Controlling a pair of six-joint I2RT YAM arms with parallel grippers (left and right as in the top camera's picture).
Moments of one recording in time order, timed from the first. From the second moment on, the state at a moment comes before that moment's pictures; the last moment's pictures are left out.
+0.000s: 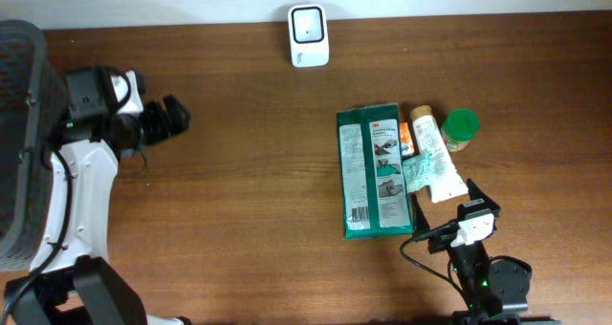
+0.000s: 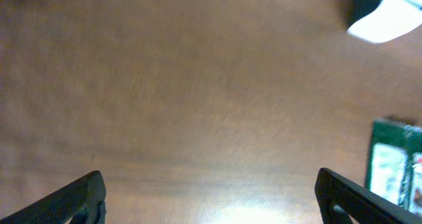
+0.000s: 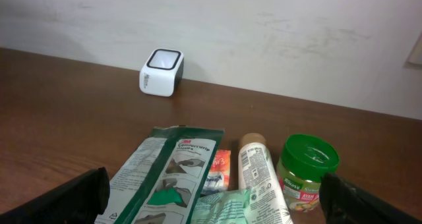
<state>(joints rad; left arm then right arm) 0.22 1.62 1.30 -0.72 0.31 -0.17 0.01 0.01 0.02 -0.06 -0.21 -0.09</state>
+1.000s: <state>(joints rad) 0.02 0.14 0.03 -0.08 -0.03 0.18 0.01 0.01 0.01 -0.06 -0.21 -0.09</state>
